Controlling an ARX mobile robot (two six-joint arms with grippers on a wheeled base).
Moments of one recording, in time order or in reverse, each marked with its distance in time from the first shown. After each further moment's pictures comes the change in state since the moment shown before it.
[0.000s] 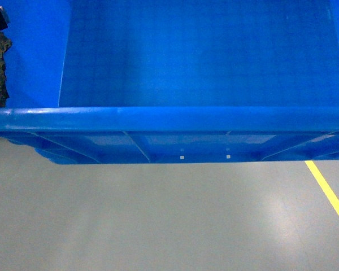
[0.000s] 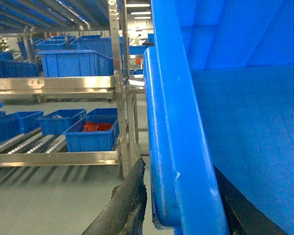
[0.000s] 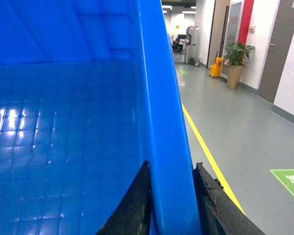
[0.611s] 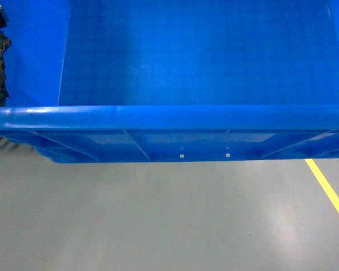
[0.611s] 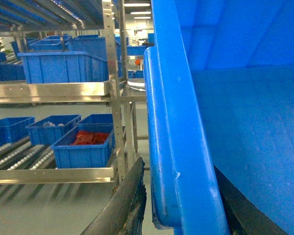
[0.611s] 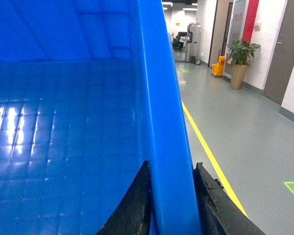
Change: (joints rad) left arm 0.000 0.000 0.000 0.002 0.000 0.000; right arm 0.000 0.000 0.000 0.004 -0.001 0.000
